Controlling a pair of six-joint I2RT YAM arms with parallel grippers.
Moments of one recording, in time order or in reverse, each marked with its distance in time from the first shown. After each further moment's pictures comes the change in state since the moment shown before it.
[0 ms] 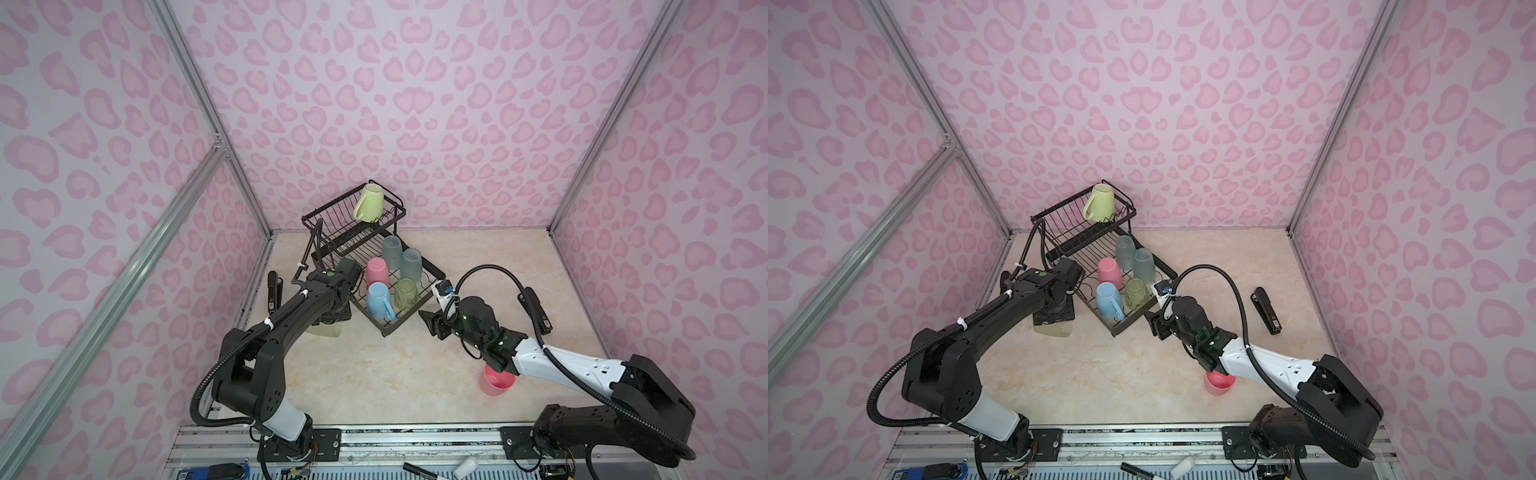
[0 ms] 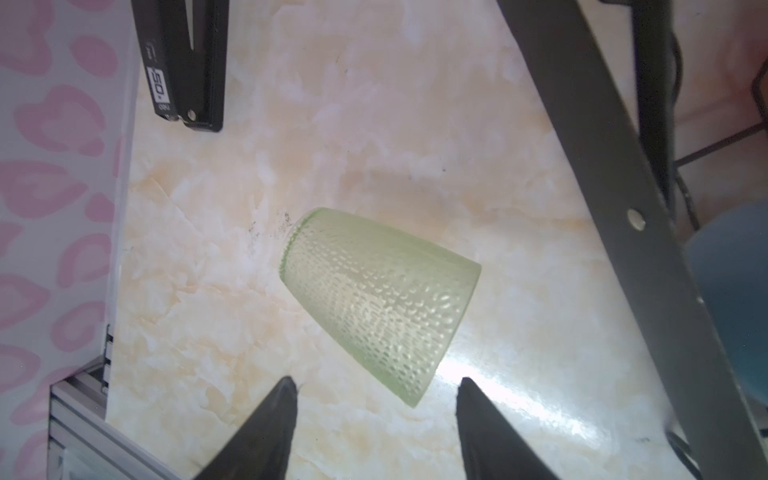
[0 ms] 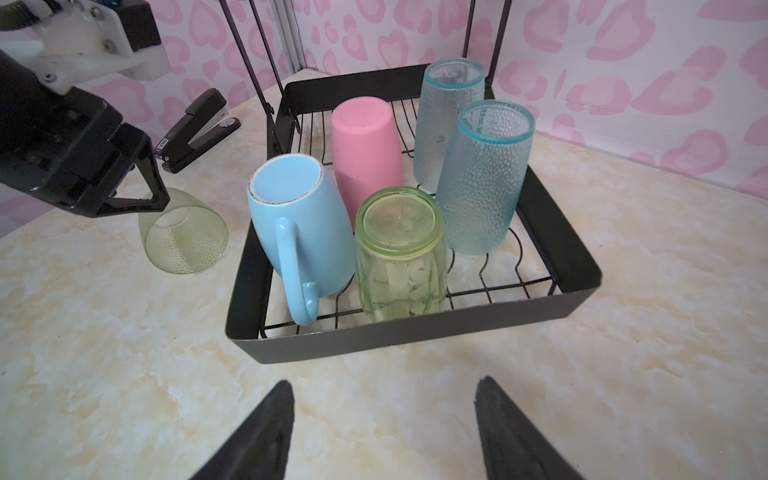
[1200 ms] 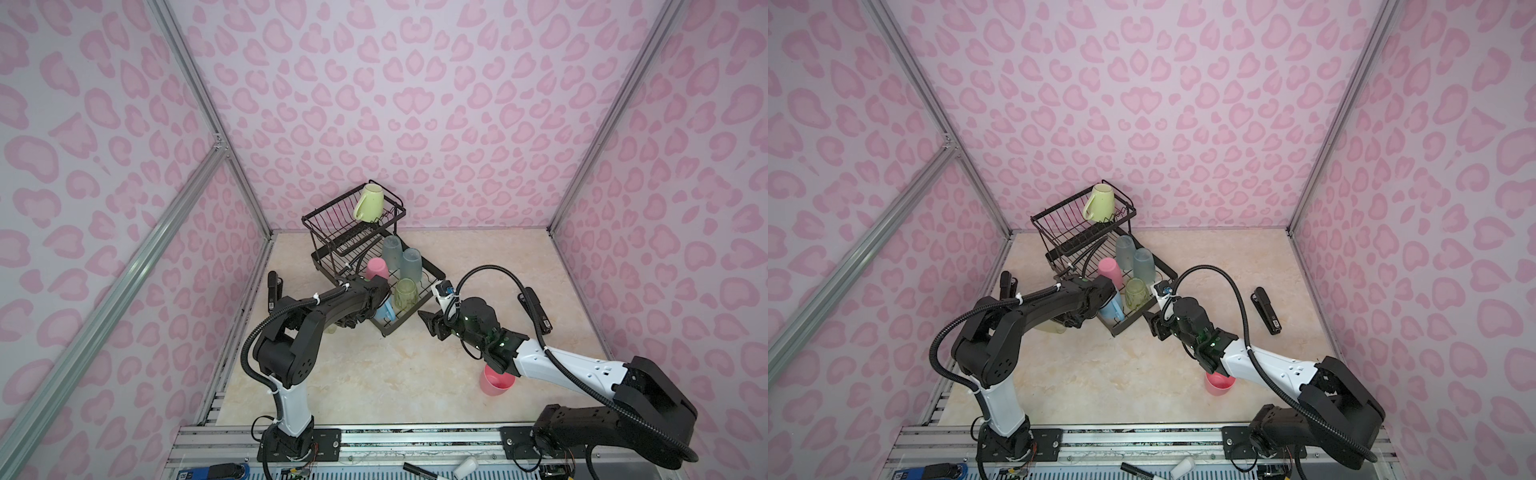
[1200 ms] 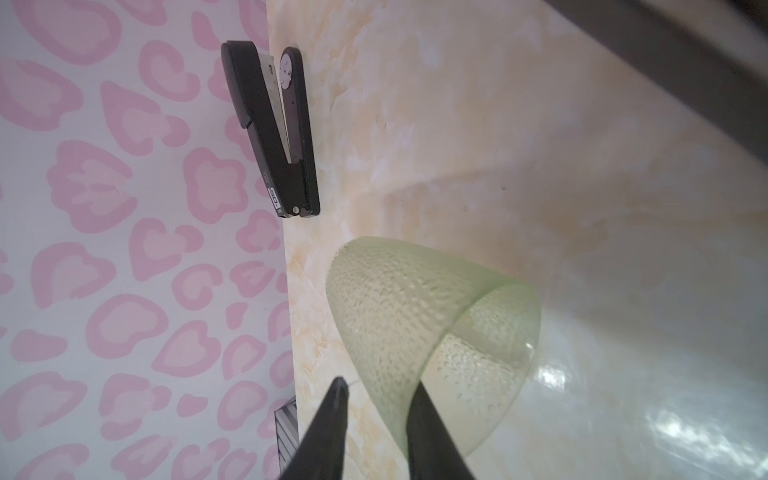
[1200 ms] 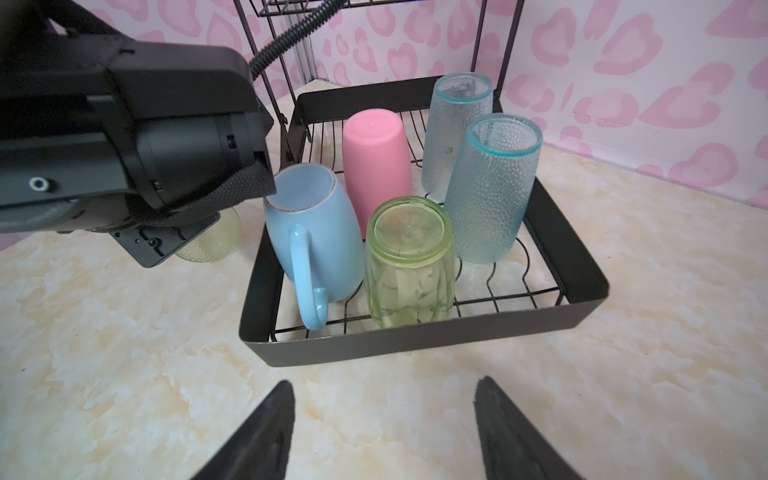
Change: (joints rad) left arm -0.144 0.291 0.042 -0.061 -0.431 0.124; right arm 0.003 -0.012 -0.012 0.026 -0.011 -0.007
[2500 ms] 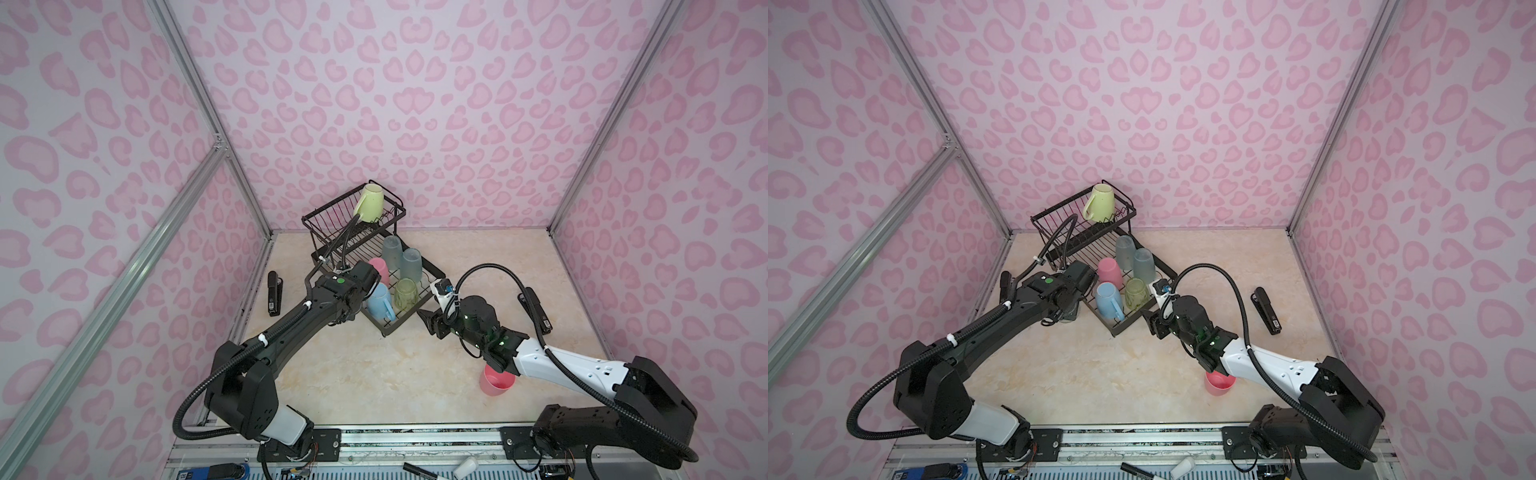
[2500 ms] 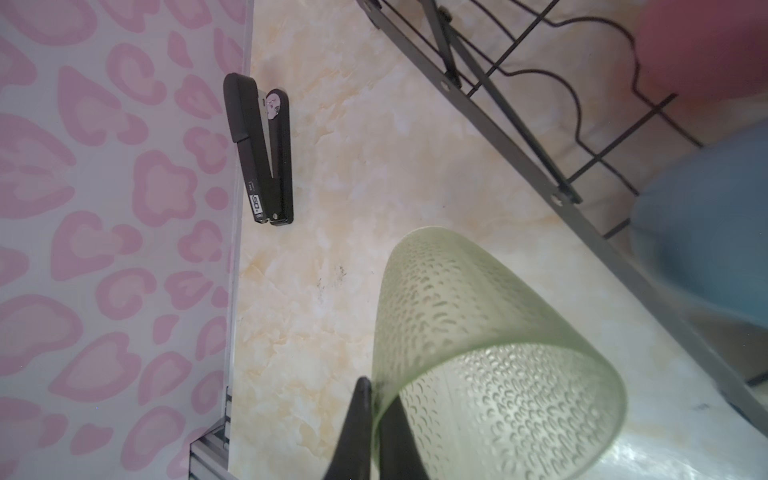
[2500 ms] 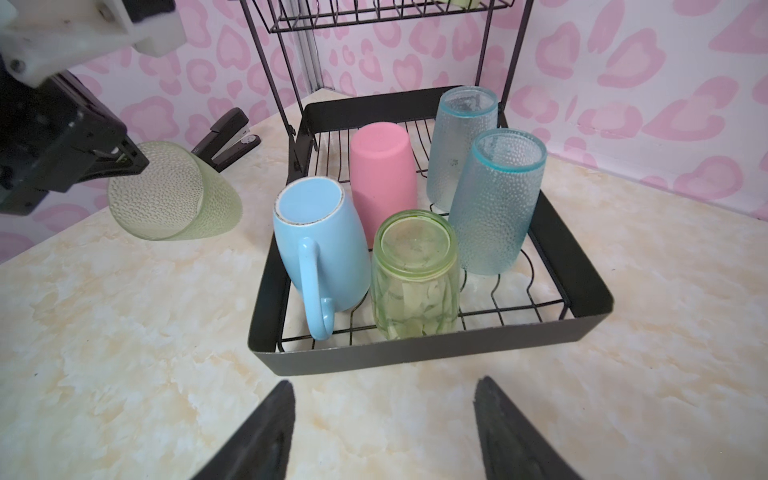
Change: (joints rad) left arm 0.001 -0.372 0.013 0.016 0.240 0.043; right arm 0.002 0.001 0.021 0.000 -0.013 -0.002
